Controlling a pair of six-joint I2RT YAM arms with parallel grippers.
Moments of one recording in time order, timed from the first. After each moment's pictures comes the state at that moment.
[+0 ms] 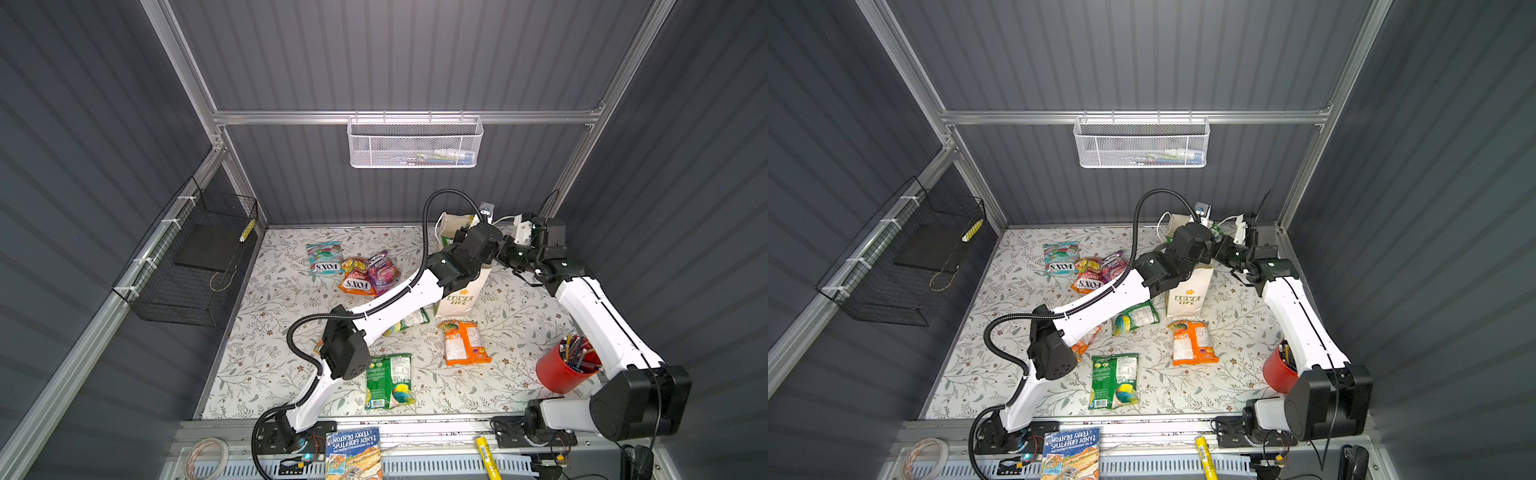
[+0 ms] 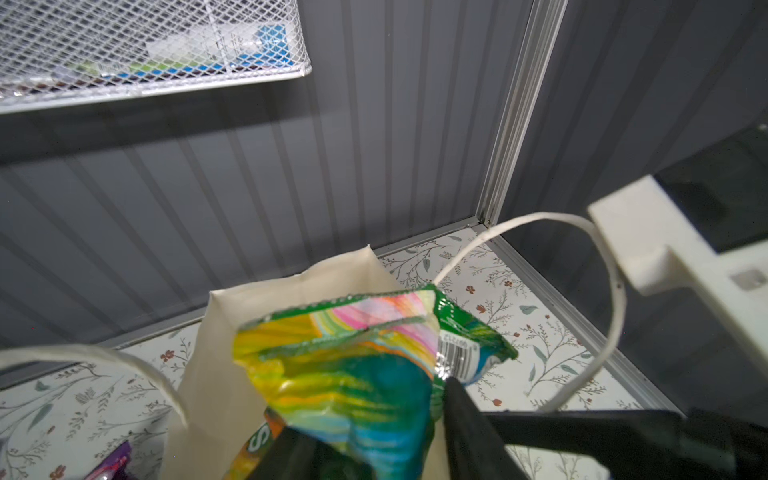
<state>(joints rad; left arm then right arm) -1.05 2.23 2.32 -0.41 -0.56 -0.18 0.09 1.36 1.23 -0.46 -0.32 0.59</state>
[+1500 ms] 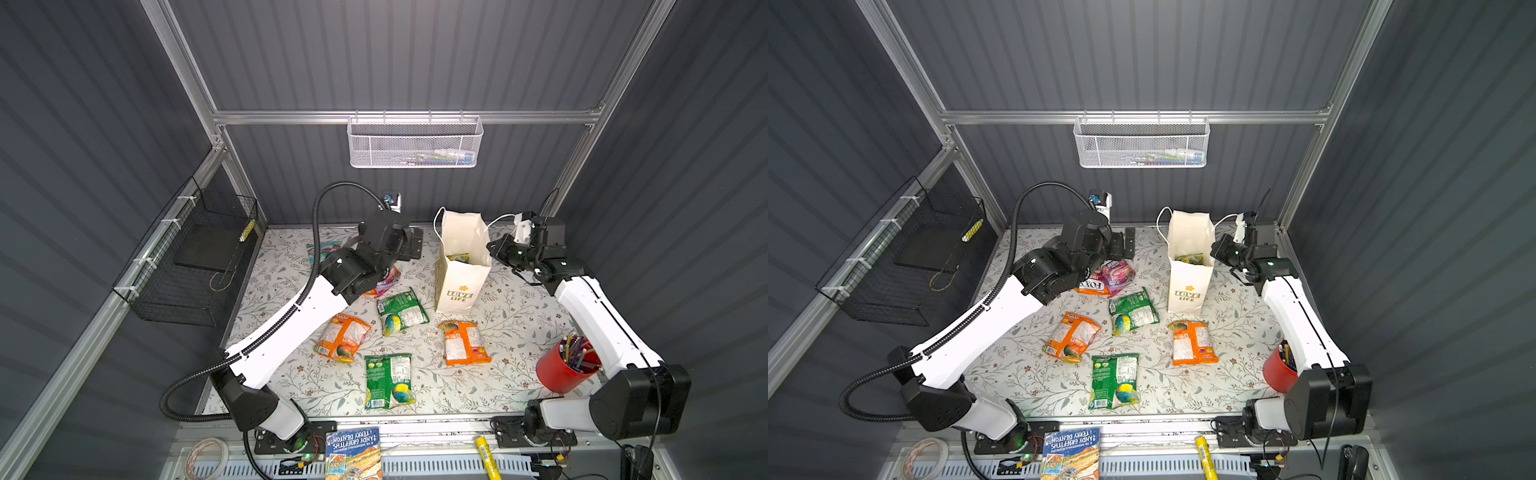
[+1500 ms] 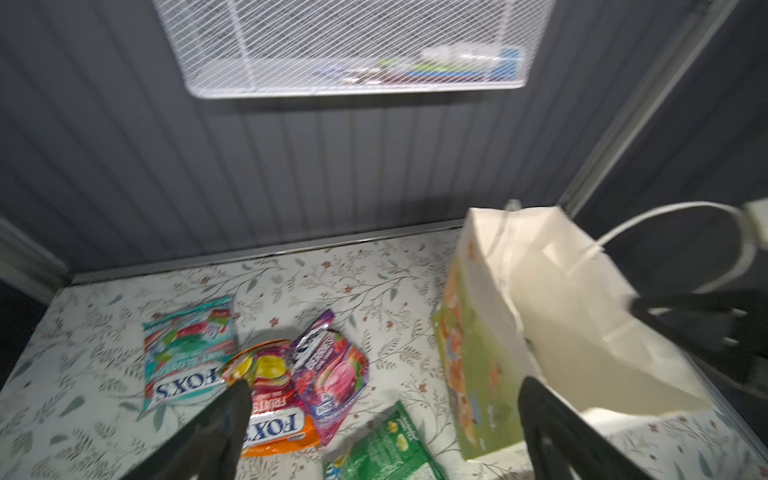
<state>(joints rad) -0.80 1.54 1.73 -0.67 -0.49 -0.32 0.09 1.36 1.24 -0.45 -0.30 0.59</state>
